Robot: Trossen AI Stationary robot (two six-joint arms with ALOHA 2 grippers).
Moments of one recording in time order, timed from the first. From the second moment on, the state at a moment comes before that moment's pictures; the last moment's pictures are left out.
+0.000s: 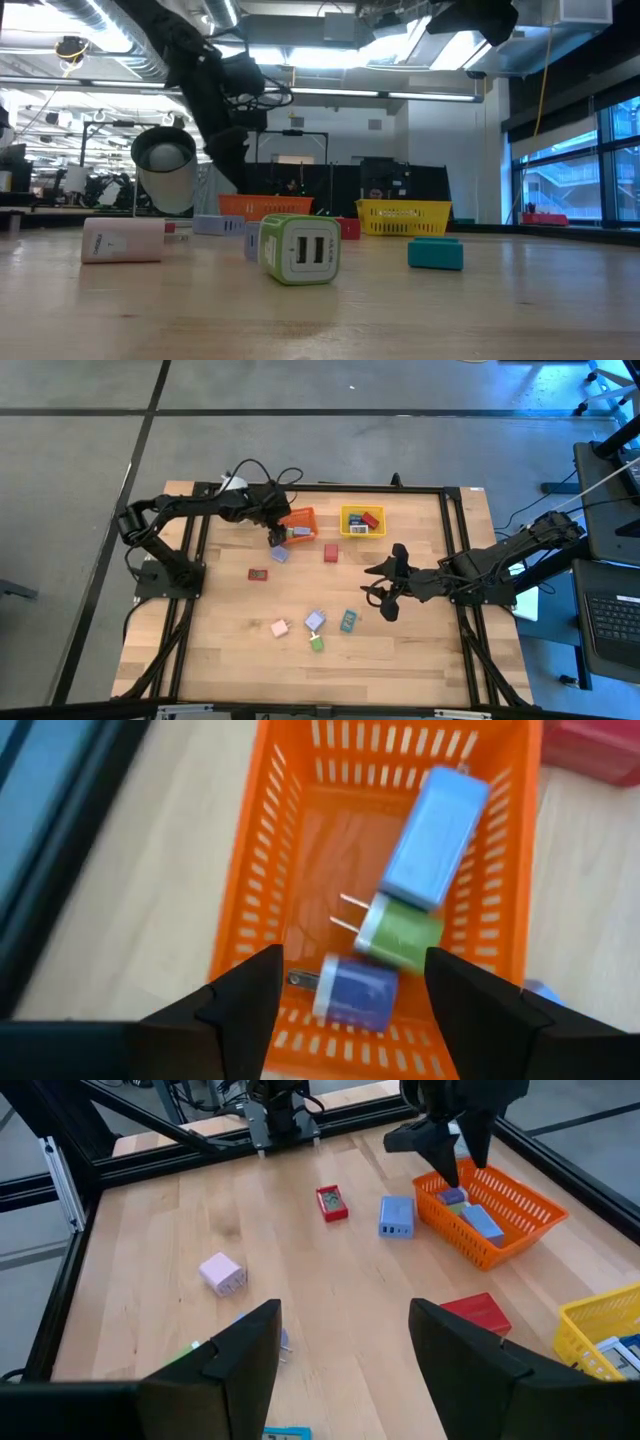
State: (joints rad) left arm 0.58 1.54 0.92 -0.42 0.02 0.20; right arm 0.44 1.18 0.92 -0.33 0.54 0.46
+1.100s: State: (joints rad) left arm 0.23 1.36 1.16 -1.25 -0.14 0.05; right arm 0.44 1.21 0.92 -0.34 0.51 0.45
